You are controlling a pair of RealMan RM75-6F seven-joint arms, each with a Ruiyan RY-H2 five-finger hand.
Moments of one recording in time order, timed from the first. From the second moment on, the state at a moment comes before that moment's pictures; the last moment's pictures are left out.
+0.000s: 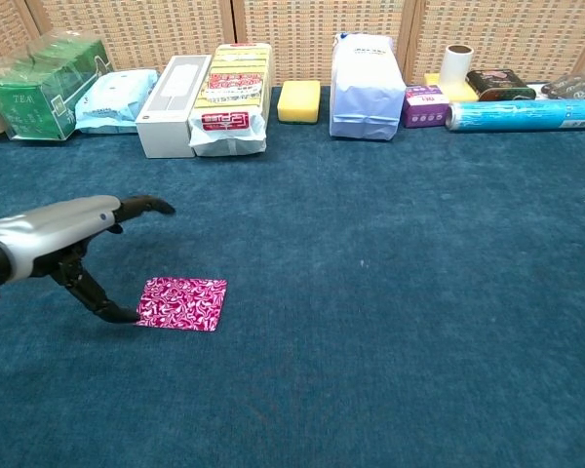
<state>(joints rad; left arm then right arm) -0.56 -1.55 -0.03 -1.80 0.94 1.15 0.50 -0.02 -0.93 0.08 -1.63 -1.48 1.54 0.43</state>
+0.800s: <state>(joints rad) -0.17 -1.11 0.18 -1.86 1.53 1.68 0.22 -0.03 -1.00 0.11 -1.65 -1.41 1.58 0.13</state>
